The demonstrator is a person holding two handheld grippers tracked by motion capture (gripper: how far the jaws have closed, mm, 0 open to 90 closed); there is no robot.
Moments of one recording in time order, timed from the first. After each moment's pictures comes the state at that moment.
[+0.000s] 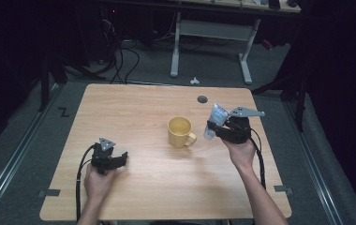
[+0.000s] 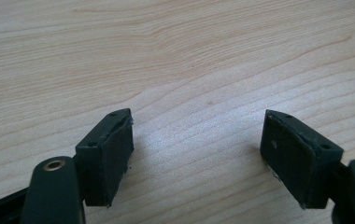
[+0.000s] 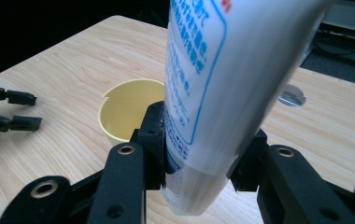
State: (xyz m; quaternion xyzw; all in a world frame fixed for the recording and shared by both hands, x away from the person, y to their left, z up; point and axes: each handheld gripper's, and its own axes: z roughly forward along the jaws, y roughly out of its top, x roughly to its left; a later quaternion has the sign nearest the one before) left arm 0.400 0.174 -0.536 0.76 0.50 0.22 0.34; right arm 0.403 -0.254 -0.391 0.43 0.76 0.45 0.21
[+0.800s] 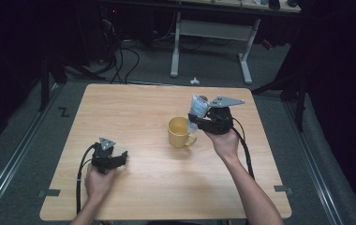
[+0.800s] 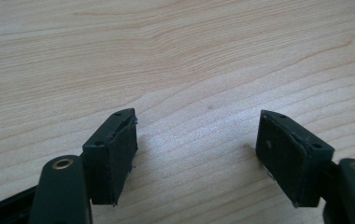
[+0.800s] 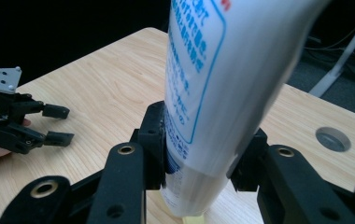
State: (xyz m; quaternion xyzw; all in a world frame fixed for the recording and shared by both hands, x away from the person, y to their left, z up) left arm 0.401 0.174 -0.536 0.76 0.51 0.22 0.34; right arm 0.422 -0.200 -0.369 0.37 0.78 0.46 0.20
